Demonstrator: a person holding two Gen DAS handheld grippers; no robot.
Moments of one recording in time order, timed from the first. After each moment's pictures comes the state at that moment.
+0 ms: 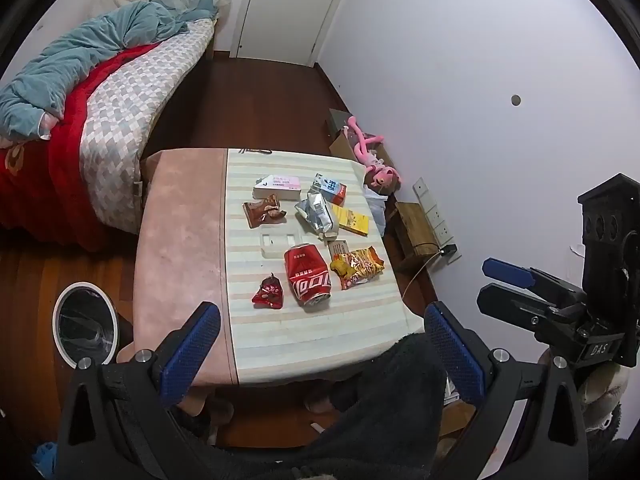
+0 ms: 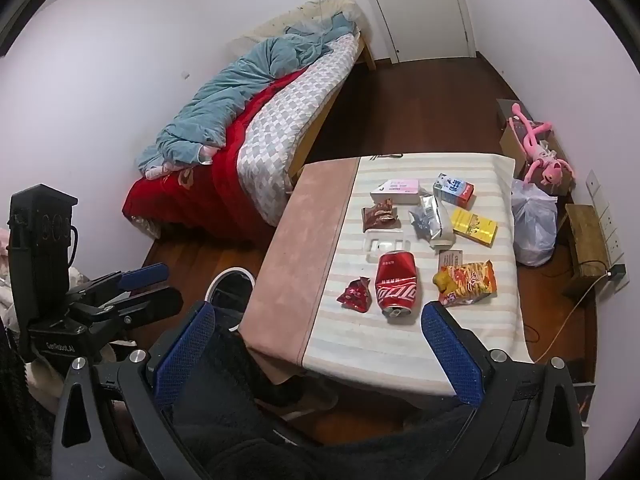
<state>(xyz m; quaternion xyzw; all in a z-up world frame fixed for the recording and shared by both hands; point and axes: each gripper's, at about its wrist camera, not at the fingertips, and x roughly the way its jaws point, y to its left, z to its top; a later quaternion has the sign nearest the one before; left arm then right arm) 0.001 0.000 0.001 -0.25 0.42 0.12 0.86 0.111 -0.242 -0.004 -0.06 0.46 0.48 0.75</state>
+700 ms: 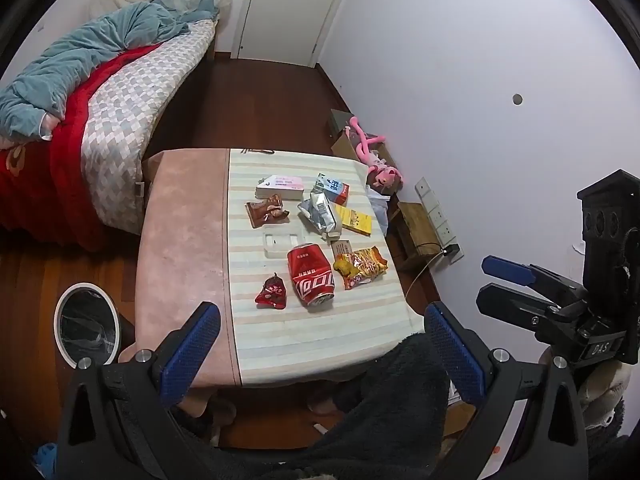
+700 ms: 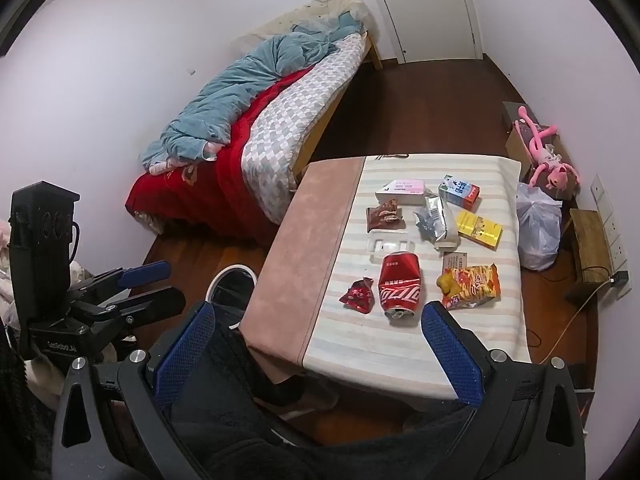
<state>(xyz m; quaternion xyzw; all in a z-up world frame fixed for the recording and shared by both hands) 0.000 -0.004 -0.003 -0.25 0.42 0.12 0.86 0.113 -0.238 -0.012 -0.06 0.46 0.48 0.75</state>
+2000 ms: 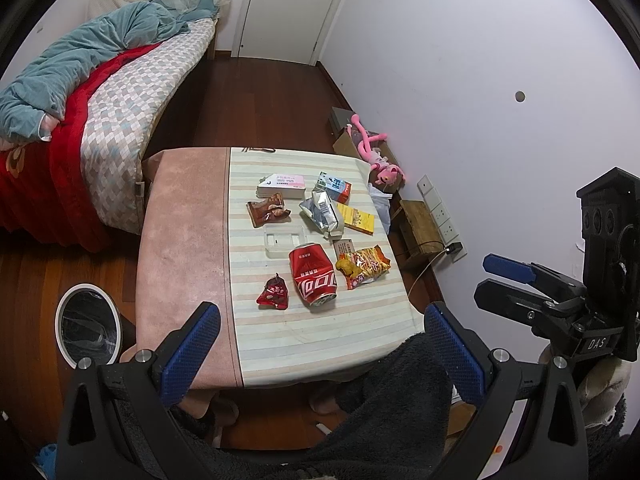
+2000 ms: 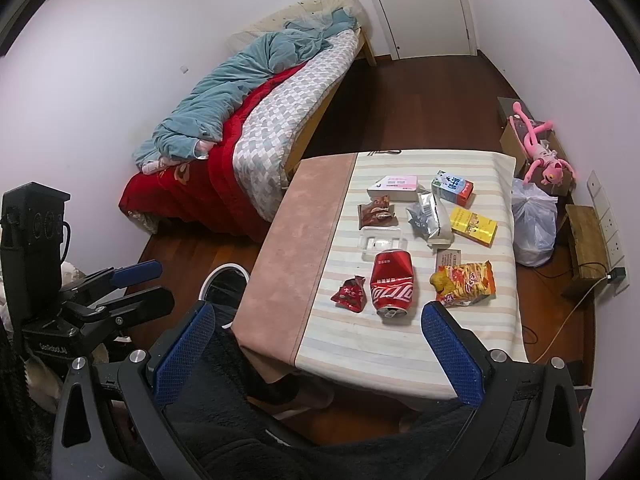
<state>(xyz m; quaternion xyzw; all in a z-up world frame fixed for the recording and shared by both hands) -0.001 0.001 -0.007 -0.25 0.42 0.13 0.86 0.118 -0.241 -0.023 -0.07 0.46 0.48 0.75</state>
